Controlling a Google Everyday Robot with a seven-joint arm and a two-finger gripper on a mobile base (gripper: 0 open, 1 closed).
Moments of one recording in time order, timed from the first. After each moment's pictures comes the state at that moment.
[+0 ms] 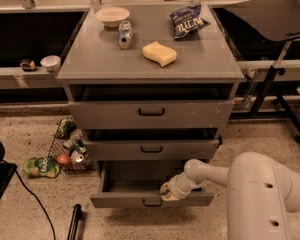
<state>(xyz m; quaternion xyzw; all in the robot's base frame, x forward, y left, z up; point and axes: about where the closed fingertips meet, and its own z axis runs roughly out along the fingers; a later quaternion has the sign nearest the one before) 0.551 -0.079 0.211 -0.75 0.60 0.18 0.20</state>
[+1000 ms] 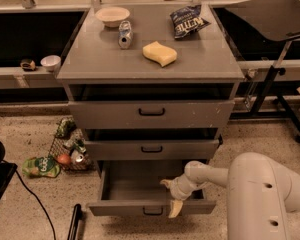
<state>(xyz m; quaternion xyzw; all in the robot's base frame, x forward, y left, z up) 0.551 -0.079 0.211 -0.75 0.60 0.18 0.20</state>
